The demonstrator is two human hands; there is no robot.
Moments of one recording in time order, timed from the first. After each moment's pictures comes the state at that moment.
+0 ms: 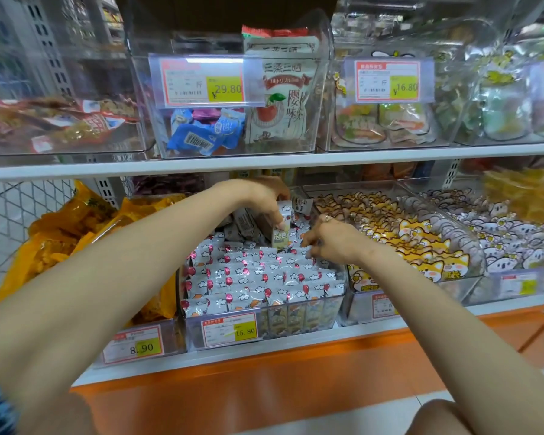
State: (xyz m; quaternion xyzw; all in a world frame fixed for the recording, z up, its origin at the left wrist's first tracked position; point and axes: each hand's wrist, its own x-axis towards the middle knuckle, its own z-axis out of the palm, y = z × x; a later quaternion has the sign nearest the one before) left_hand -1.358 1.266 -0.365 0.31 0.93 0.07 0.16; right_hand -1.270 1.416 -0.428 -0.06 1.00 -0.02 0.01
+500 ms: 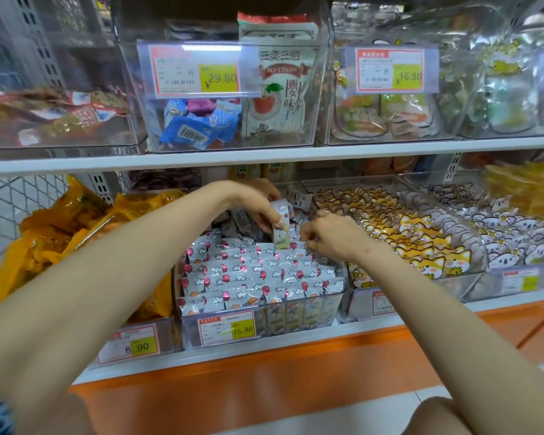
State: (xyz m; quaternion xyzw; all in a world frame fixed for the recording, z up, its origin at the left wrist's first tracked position) left_hand -1.358 1.257 -0.374 0.26 0.91 0.12 0.29; right_hand -1.271 1.414 -0.432 -0.06 1.00 0.01 -0.06
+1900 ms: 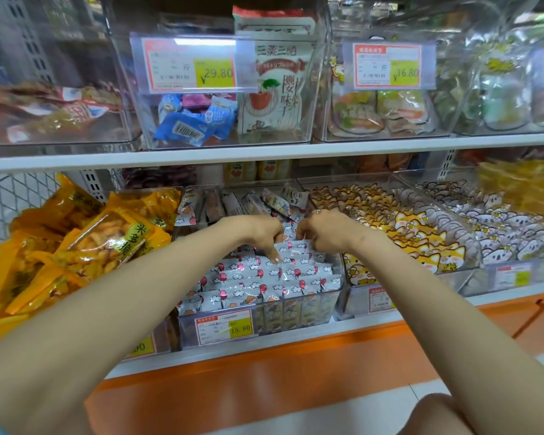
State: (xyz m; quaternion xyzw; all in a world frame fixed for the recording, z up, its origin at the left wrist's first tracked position) left_hand -1.354 1.271 -0.429 0.37 0.91 0.00 0.19; right_hand -1.282 1.415 -0.425 -0.08 1.00 0.04 0.02
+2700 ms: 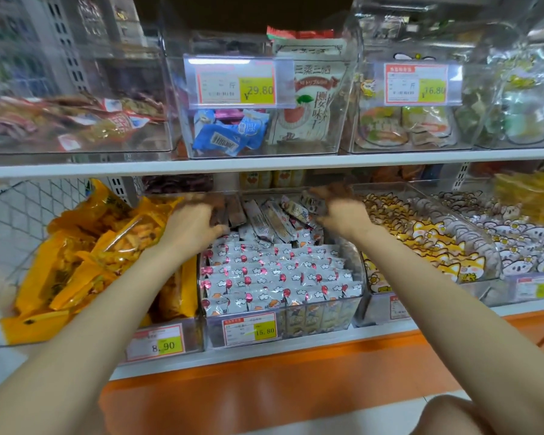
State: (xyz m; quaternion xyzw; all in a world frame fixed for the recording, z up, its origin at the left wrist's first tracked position) left_hand -1.330 1.143 -0.414 0.18 0.96 0.12 -0.15; right_hand -1.321 1.416 -0.428 0.03 0.99 -0.04 -0.16
